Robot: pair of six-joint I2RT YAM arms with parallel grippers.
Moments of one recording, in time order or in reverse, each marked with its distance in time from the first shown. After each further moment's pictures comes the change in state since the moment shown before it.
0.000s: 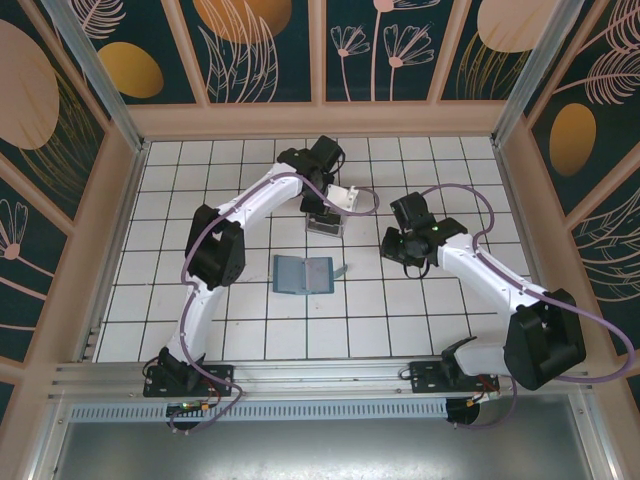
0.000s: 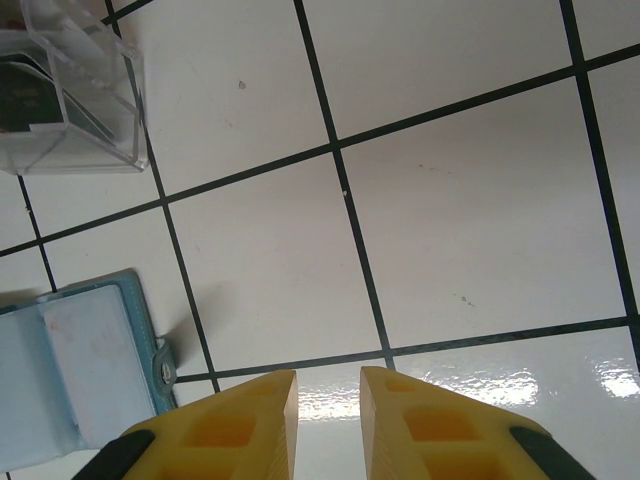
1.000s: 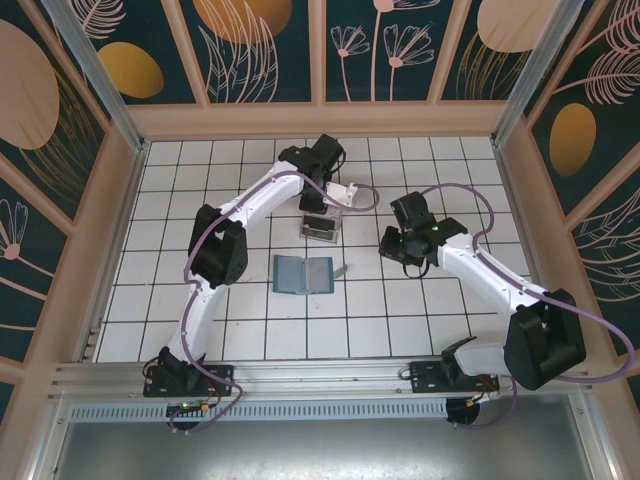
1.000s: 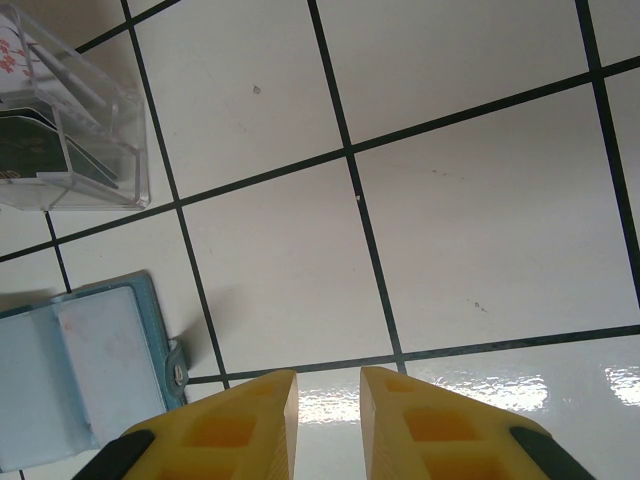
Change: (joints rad) left arm 0.000 0.031 0.051 -0.014 -0.071 -0.051; right arm 0.000 0.000 0.000 0.016 -0.013 0.000
